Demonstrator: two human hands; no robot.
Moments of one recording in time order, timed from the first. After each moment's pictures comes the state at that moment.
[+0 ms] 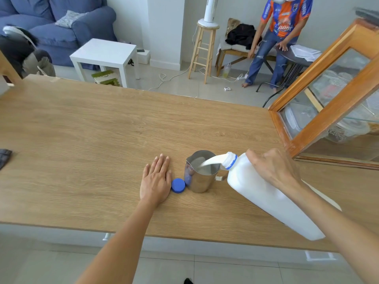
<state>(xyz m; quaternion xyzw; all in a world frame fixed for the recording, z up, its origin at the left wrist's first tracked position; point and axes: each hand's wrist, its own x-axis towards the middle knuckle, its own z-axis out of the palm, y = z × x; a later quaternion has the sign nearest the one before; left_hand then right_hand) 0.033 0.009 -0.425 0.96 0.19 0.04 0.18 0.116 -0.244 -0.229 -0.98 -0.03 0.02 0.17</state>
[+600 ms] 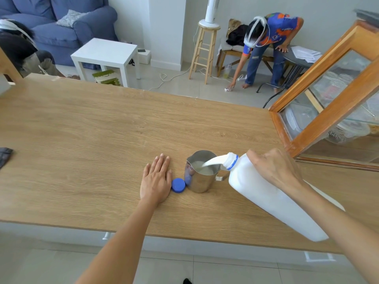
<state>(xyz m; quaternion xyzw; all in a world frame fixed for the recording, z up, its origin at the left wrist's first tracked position) 0.033 0.009 -0.425 0.96 0.19 0.04 0.19 0.114 -0.244 -0.225 -0.99 -0.03 0.02 0.16</state>
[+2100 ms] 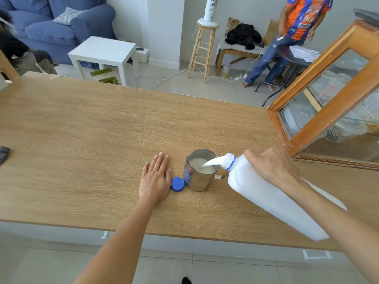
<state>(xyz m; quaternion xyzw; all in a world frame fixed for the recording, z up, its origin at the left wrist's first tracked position) 0.034 0.010 -0.428 0.96 0.19 0.05 0.19 0.115 -0.243 -0.227 -0.99 -0.03 0.03 0.13</state>
